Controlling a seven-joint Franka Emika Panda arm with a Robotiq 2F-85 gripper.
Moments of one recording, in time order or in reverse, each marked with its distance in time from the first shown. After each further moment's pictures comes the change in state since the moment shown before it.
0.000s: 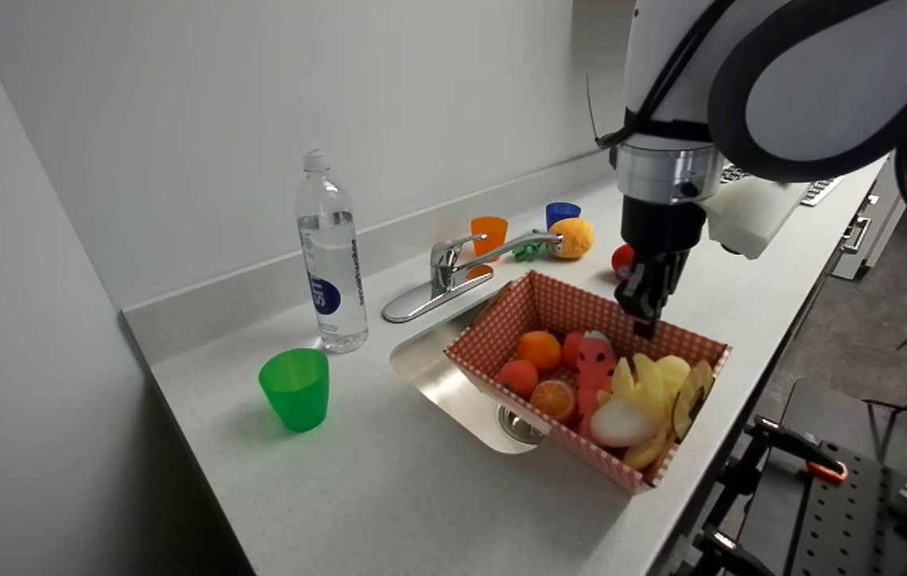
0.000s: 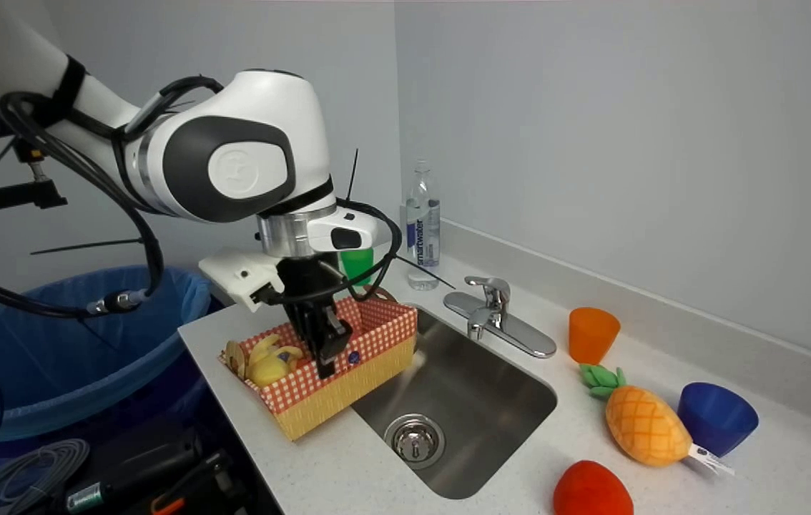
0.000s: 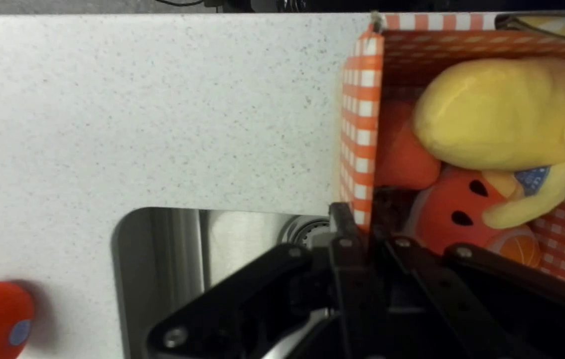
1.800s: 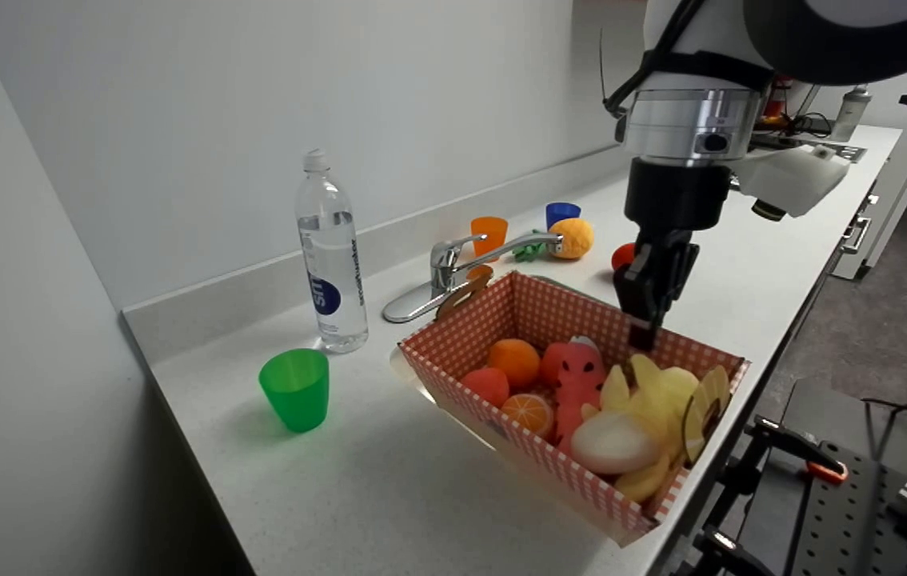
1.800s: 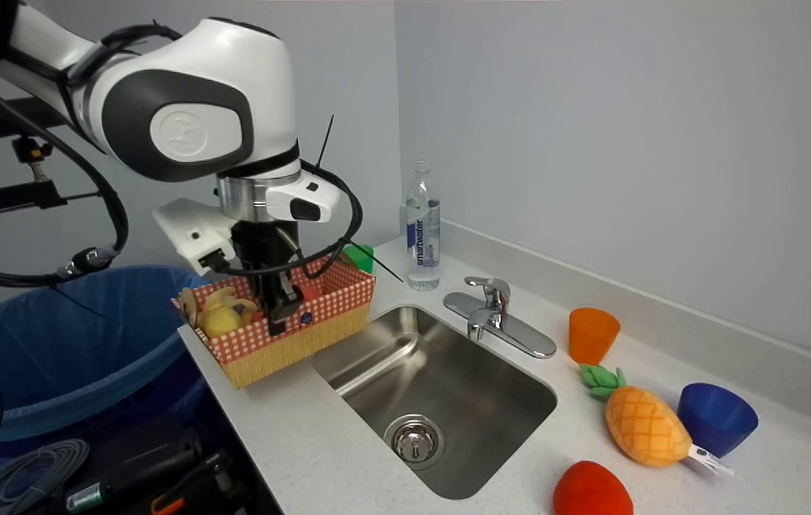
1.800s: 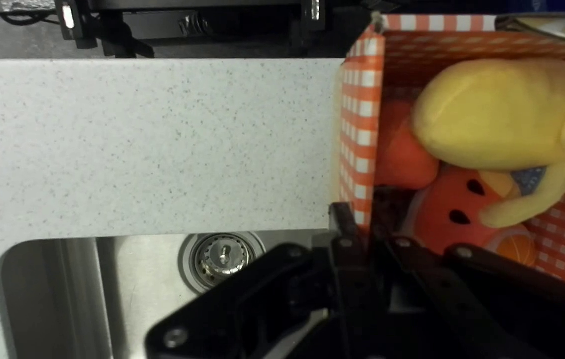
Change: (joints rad) arm 0.135 -0.141 -0.023 0.000 0.282 -0.132 -0.073
